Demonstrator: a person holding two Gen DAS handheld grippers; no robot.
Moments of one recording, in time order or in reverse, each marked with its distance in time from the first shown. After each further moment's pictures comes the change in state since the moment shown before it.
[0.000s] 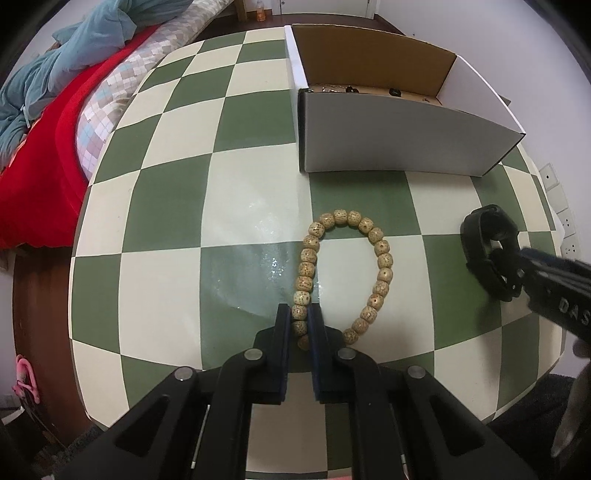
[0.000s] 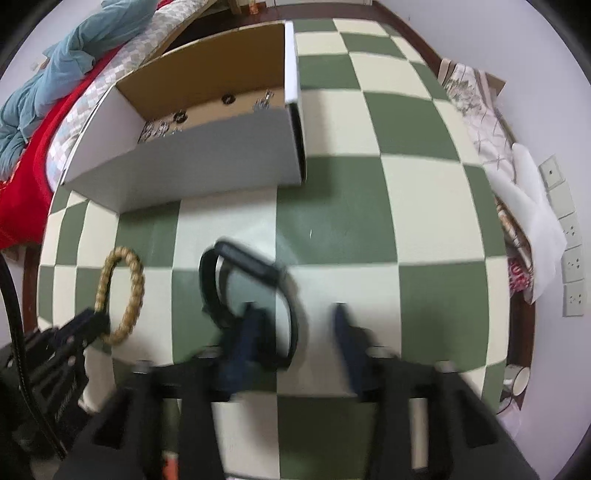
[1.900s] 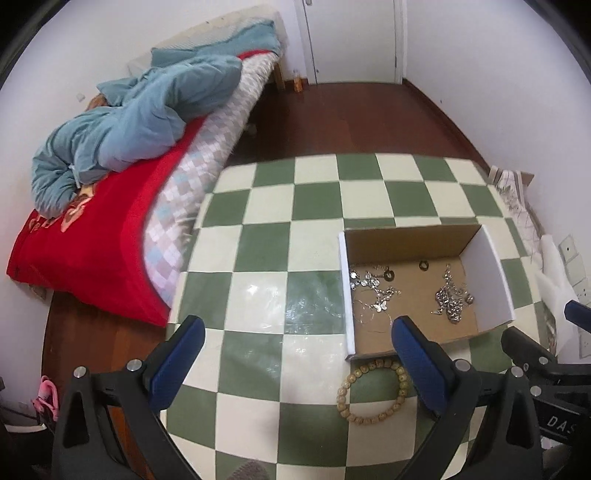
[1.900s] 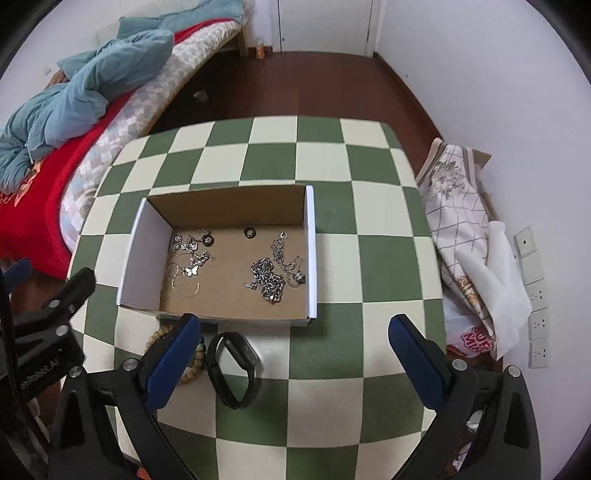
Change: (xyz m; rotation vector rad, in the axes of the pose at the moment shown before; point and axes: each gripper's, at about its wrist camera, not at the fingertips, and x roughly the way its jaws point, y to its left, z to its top) left arm -0.101 0.023 0.107 -0.049 -0.277 0.162; right arm -0.094 0.028 0.076 -0.055 -0.179 -0.071
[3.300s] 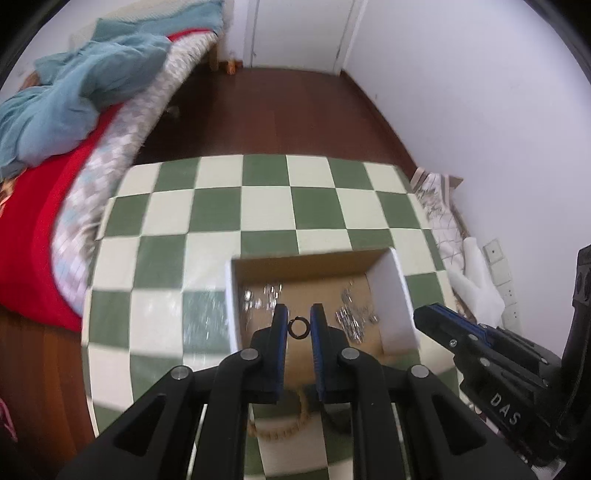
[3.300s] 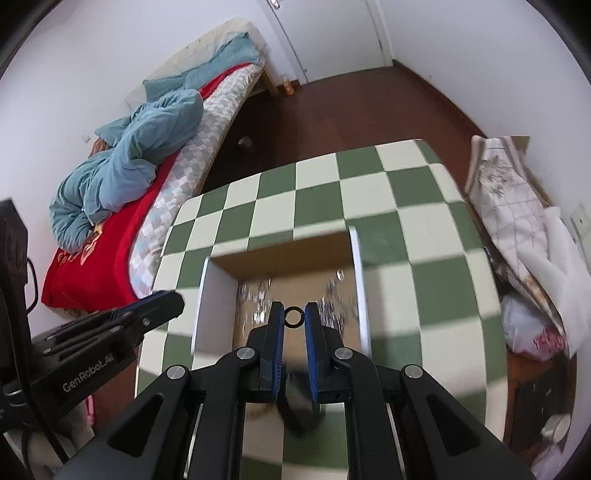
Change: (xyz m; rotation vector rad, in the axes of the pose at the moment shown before) left arm 0.035 -0.038 0.057 0.007 0.138 -0.370; right arm 0.003 -0.020 0.028 0.138 -0.097 0.332
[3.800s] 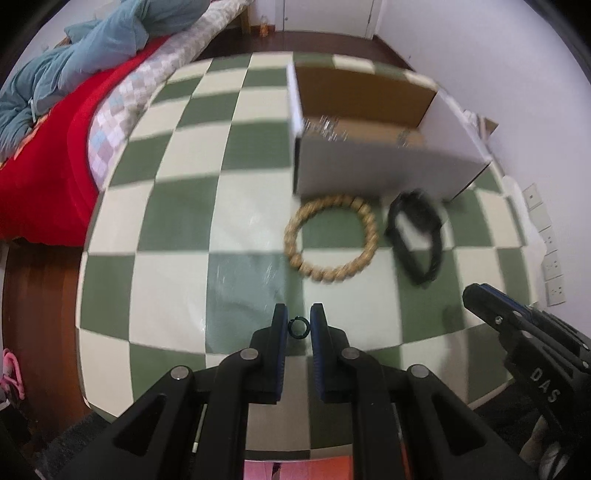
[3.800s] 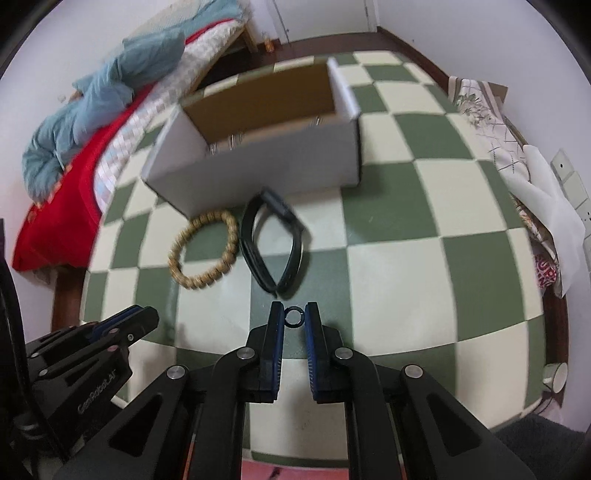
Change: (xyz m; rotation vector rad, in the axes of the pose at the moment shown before) left arm 0.005 0.016 -0.178 -0.033 0.059 0.144; right arm 0.015 -0.003 -0.164 0.004 0.098 -0.122
